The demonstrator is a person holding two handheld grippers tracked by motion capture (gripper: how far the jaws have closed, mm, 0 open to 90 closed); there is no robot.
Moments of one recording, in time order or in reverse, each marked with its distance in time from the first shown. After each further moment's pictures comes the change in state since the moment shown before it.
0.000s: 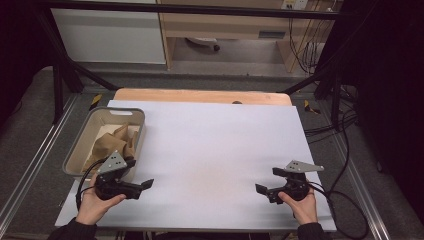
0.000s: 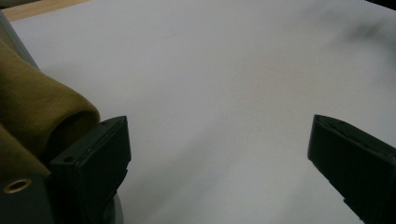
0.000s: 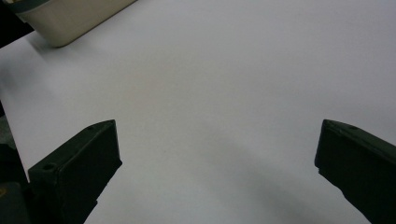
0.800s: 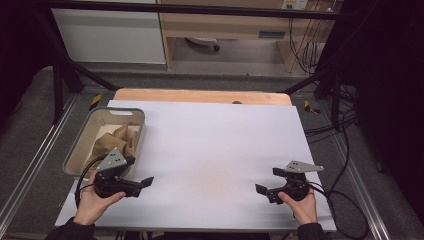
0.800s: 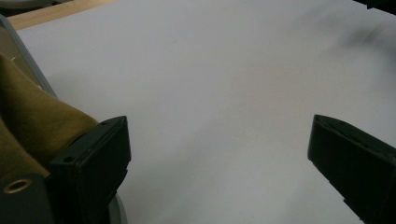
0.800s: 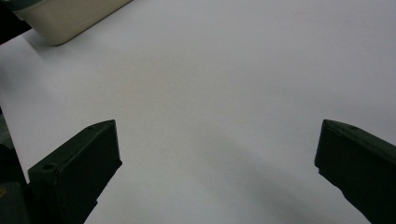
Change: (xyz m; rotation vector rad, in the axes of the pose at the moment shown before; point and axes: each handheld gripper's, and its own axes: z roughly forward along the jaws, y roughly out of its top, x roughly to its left) left arm -0.003 0.013 -0.006 0.002 0.010 0.007; right arm 0.000 0.000 0.000 0.005 -0.007 -0.002
